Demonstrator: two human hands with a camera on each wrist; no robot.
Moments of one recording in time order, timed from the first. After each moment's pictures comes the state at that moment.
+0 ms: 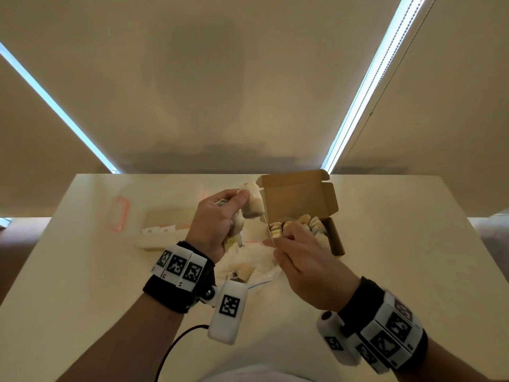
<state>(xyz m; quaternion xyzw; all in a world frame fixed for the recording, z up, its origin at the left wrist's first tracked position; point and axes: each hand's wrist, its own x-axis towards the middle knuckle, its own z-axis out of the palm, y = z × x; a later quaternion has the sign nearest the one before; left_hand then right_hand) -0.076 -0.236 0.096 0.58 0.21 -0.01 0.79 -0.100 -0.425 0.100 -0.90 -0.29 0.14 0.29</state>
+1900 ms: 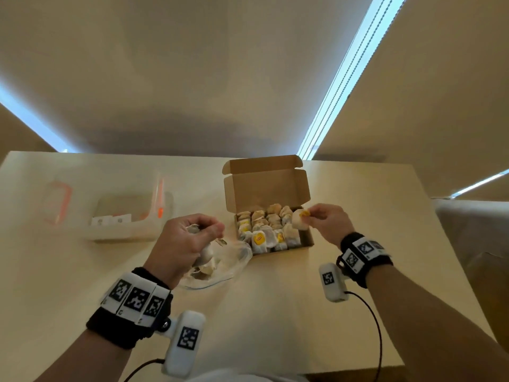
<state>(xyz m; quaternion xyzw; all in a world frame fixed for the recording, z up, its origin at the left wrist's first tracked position) -0.090 -0.254 0.049 0.70 0.20 -0.07 0.68 0.024 -0.552 -0.027 -0.89 0.05 0.16 0.41</state>
